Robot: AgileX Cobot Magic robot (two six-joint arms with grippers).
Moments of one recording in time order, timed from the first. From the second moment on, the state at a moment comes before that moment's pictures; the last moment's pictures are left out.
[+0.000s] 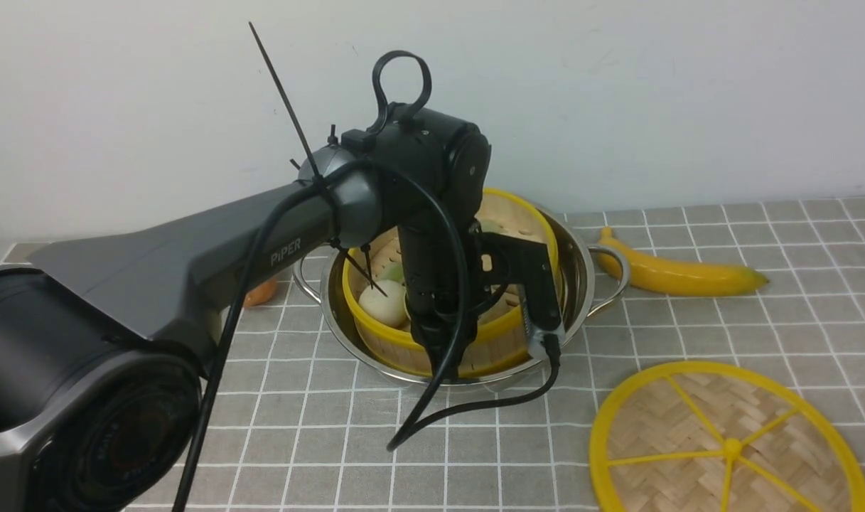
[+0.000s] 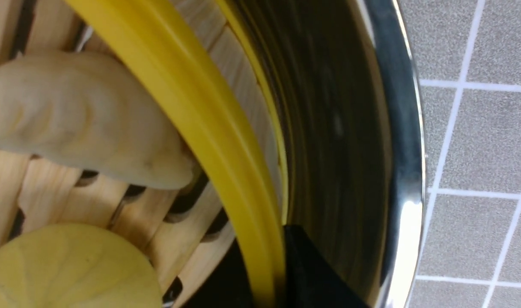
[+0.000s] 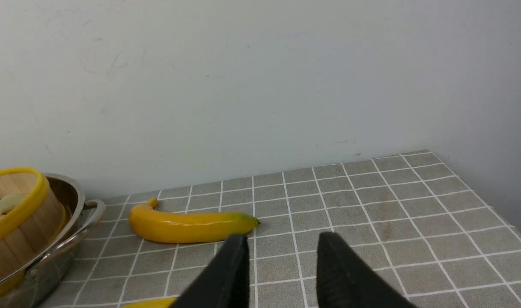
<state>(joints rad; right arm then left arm) -0.08 0.00 -0.10 -0.11 0.36 0.33 -0.57 2.20 -1.84 0.04 1.24 0.94</state>
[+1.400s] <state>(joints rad) -0.08 0.00 -0.10 -0.11 0.36 0.33 -0.57 2.21 -2.07 0.07 1.22 0.69</state>
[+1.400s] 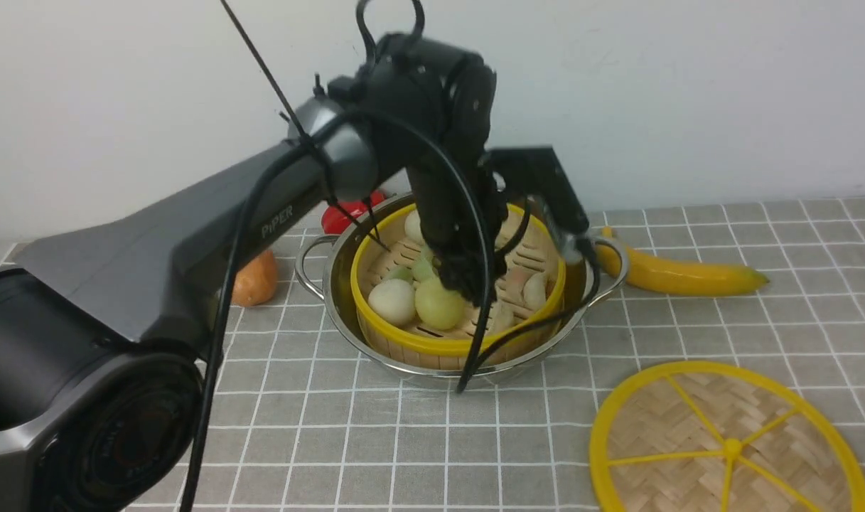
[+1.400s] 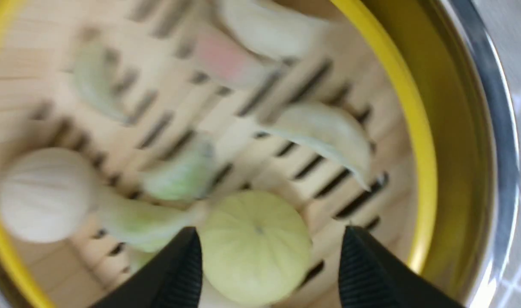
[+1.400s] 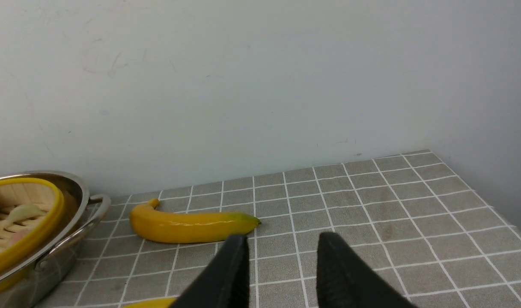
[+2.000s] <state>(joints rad) -0.08 0.00 -0.10 -0.11 0.36 0.33 -0.57 2.02 -2.09 0.12 1.23 0.40</state>
